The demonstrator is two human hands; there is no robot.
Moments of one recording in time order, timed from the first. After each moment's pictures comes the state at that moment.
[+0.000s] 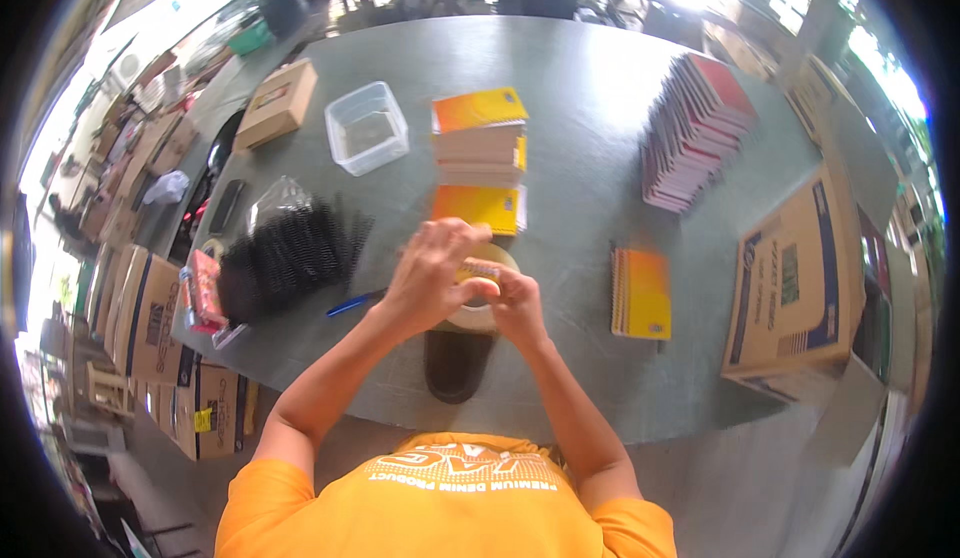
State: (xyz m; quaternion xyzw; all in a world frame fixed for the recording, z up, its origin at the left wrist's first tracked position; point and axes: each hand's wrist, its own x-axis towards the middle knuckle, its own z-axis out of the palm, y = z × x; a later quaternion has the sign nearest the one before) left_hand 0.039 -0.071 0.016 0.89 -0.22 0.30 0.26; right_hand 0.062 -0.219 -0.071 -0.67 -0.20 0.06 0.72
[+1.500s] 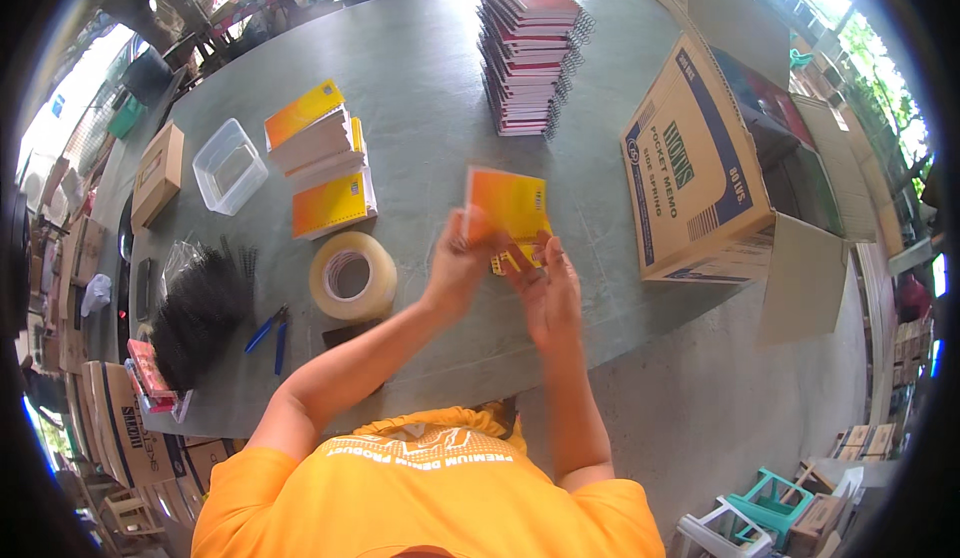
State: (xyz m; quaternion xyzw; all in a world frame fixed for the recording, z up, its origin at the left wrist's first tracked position) left_hand 0.059 -0.267 -0.043 0.55 -0.02 -0.10 0.83; right_hand 0.018 -0.398 -0.053 -0.30 0.15 -0.05 0.94
